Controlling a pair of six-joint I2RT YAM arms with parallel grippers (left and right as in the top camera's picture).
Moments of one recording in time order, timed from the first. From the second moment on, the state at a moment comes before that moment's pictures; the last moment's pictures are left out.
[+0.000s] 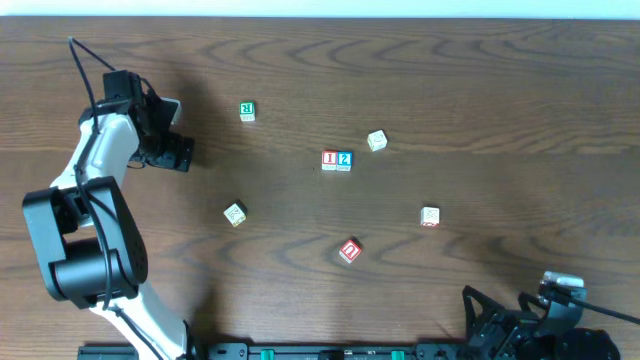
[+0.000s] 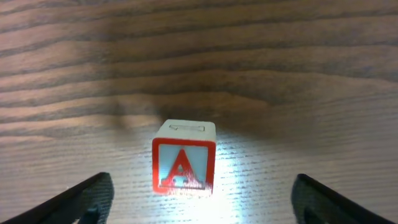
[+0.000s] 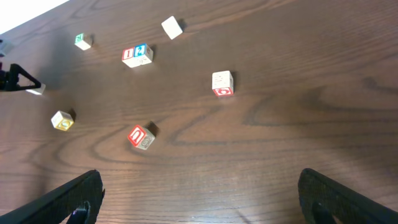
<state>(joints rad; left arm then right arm) 0.21 1.94 1.32 -0.73 0.06 0.38 0.42 0.18 0.88 -1.37 0.11 0.60</state>
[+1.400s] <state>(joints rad) 0.21 2.00 1.32 -0.63 0.05 0.40 0.42 0.18 0.88 -1.37 0.11 0.60</state>
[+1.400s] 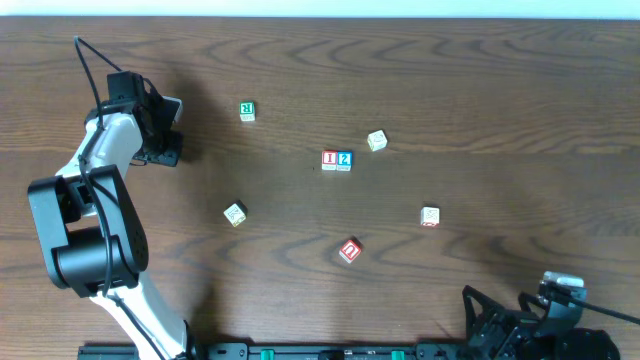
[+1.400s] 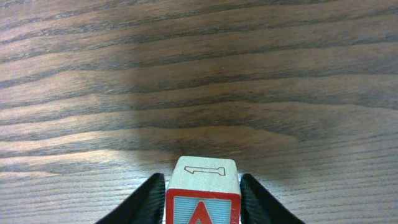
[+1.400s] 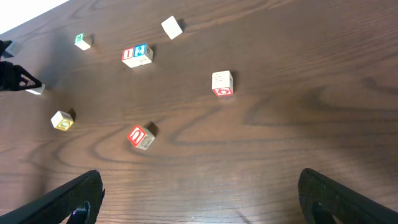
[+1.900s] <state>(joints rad) 0.21 2.00 1.36 -0.72 0.04 0.38 0.42 0.18 0.88 -1.37 0.11 0.60</state>
